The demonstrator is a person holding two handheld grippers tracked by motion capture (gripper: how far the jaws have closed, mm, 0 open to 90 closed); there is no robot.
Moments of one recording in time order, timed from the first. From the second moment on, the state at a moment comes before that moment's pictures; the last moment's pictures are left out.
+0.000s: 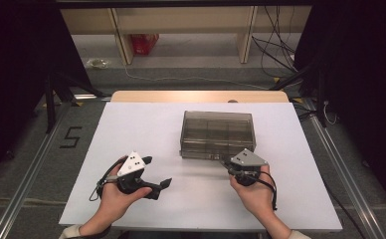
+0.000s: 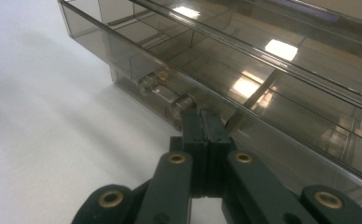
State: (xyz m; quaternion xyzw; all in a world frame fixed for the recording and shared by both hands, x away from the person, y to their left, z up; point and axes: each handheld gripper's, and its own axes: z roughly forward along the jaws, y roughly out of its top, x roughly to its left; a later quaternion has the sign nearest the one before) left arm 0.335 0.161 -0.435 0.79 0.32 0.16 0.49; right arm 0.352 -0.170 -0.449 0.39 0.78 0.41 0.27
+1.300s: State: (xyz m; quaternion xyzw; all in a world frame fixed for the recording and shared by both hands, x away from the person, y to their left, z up) left arm 0.336 0.161 -0.435 0.79 0.32 0.16 0.49; right arm 0.366 -0.170 -0.451 0.40 0.78 0.41 0.27
